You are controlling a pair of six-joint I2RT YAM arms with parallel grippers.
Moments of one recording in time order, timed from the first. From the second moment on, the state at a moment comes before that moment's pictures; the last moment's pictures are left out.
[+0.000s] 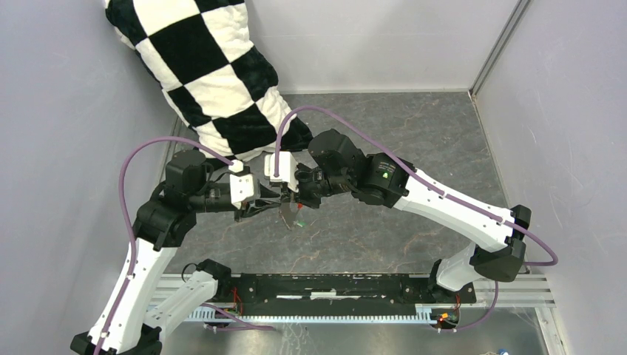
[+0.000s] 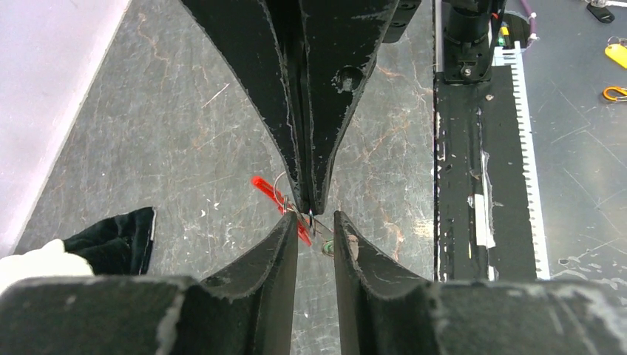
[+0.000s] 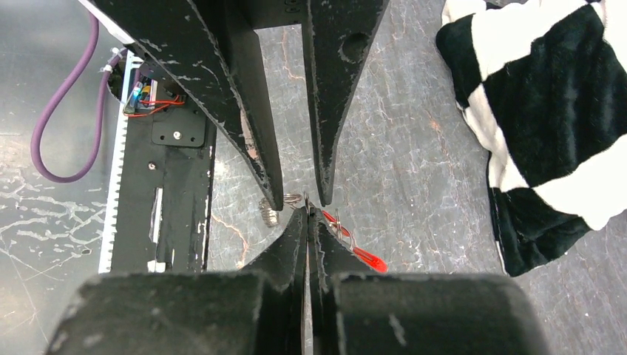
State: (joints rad) left arm -0.39 0.77 1.12 -0.84 0.91 0.64; right arm 1.13 1.51 1.67 -0.69 -0.32 -0.37
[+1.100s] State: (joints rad) left arm -0.39 0.79 1.15 -0.86 0.98 0.64; right arm 1.14 1.42 1.59 -0.56 -0.35 -0.31
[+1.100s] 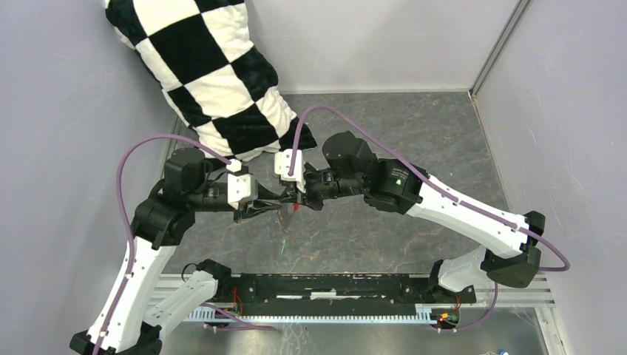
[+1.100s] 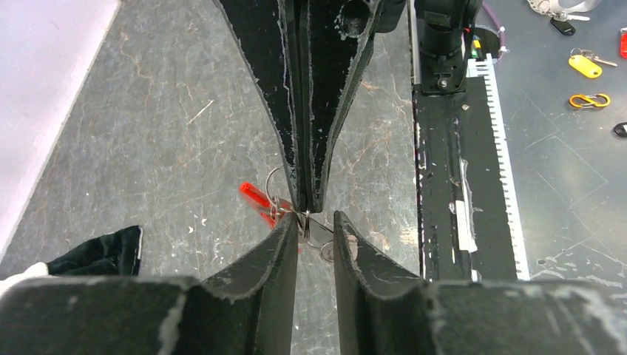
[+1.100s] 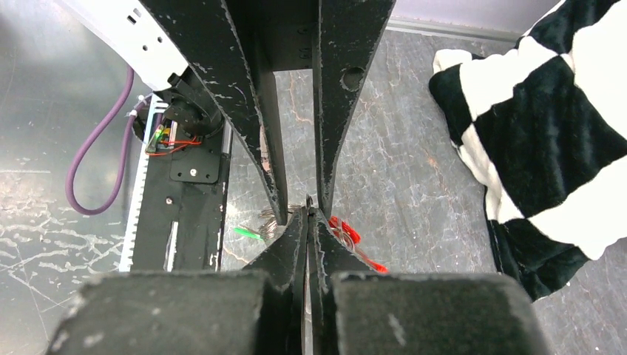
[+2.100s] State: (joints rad) left arm -0.40 0.78 1.18 -0.90 0.95 0.64; right arm 1.14 1.37 1.55 -0.52 -0.35 -0.31
